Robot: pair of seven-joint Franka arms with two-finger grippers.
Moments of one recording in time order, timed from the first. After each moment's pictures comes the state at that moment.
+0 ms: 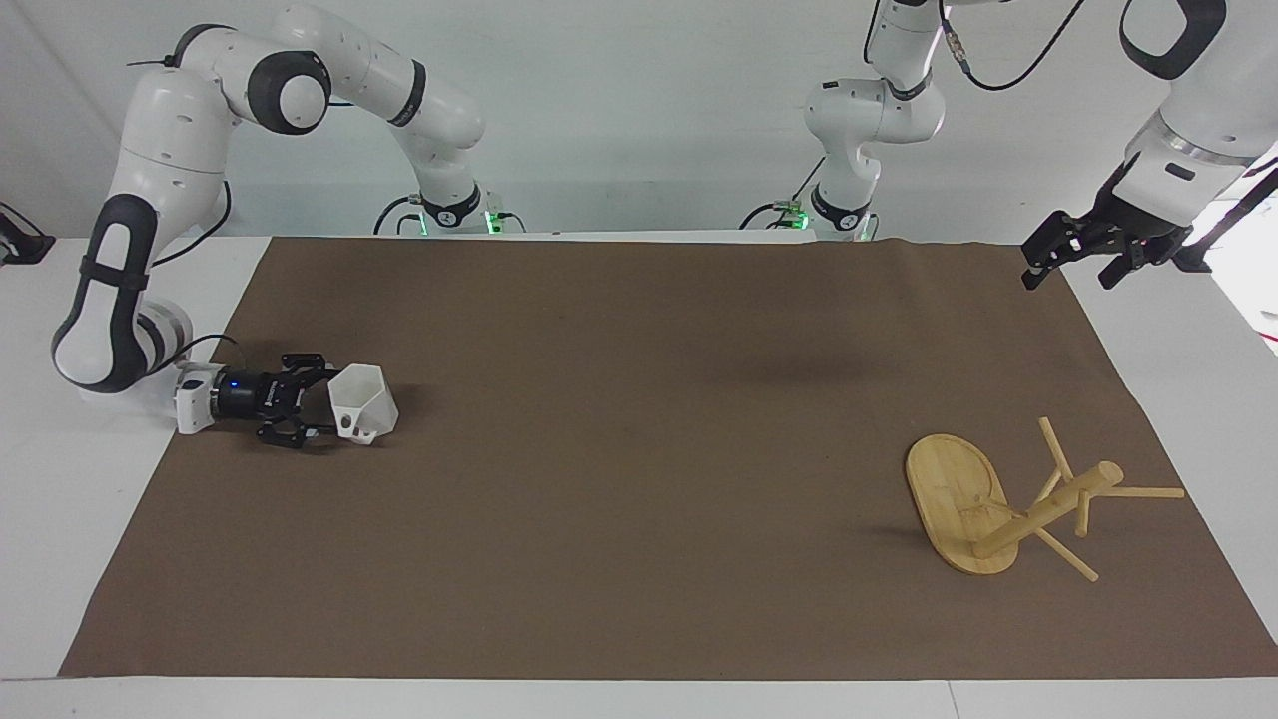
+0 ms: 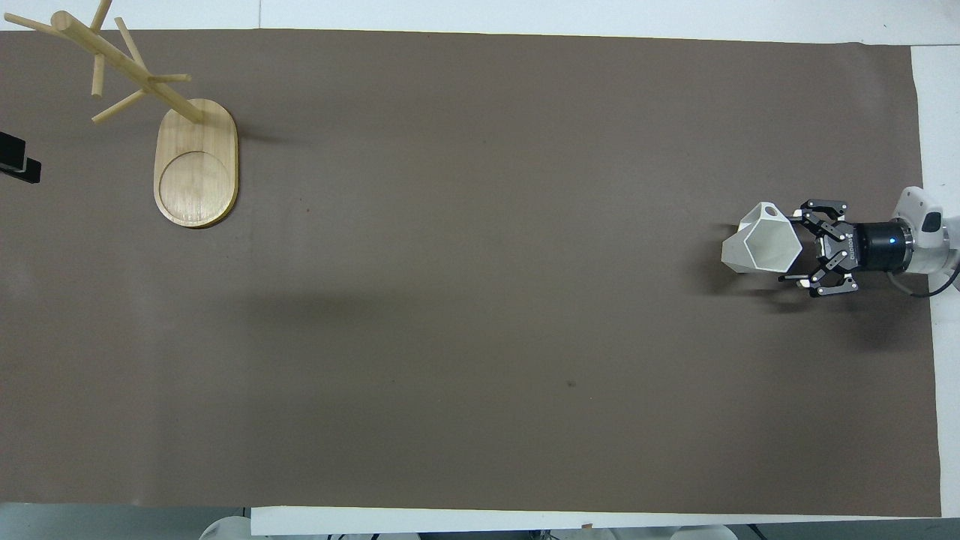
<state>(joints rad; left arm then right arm) -0.19 0.09 0.16 -1.39 -0.02 1.45 0.06 -0.57 0.71 -0.02 -1.72 1.02 1.33 -2.44</state>
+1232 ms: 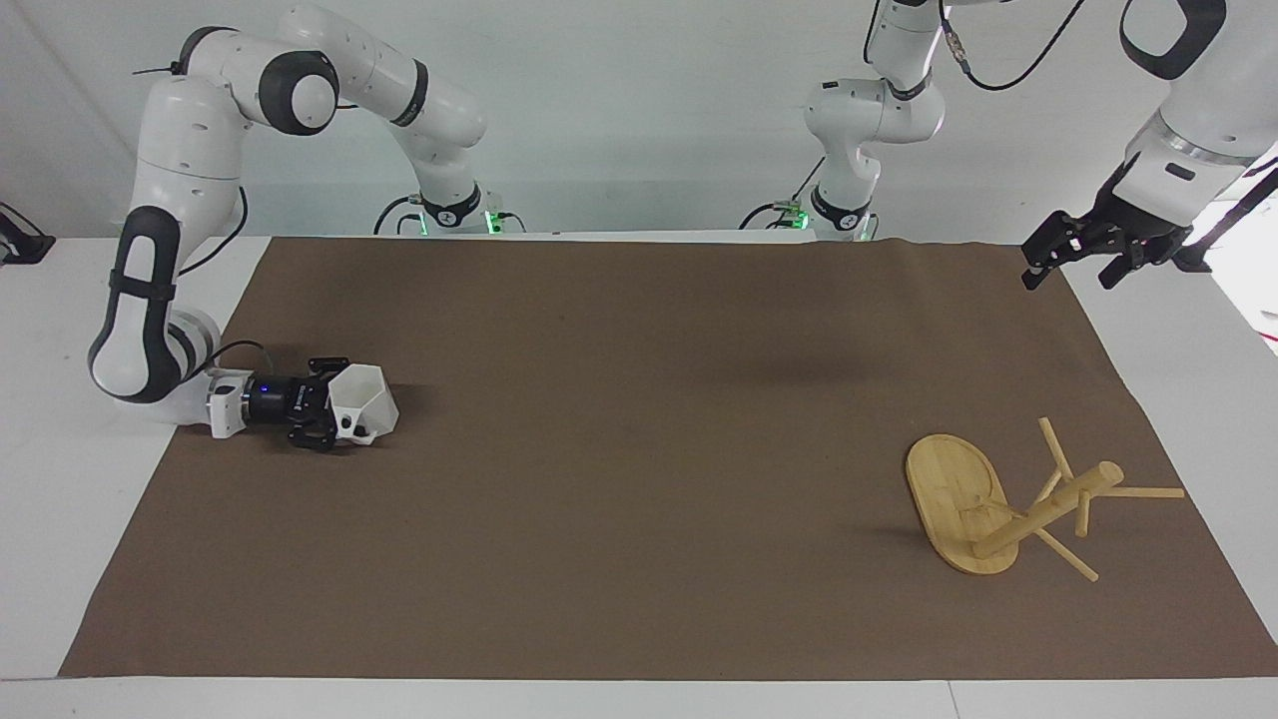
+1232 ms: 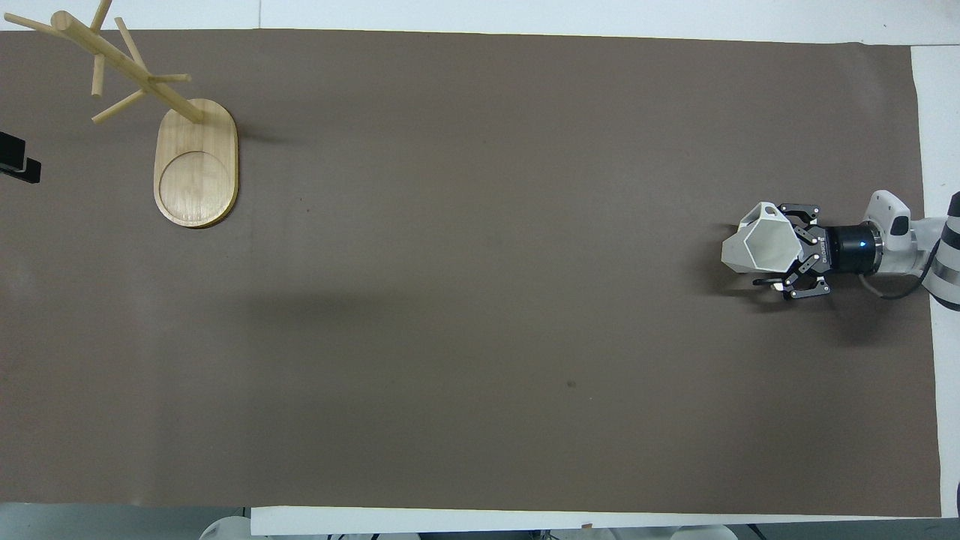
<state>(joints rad) -0.19 0.09 0.16 -1.39 -0.02 1.45 0.06 -0.52 0.70 -0.02 -1.78 1.04 1.36 -2.49</state>
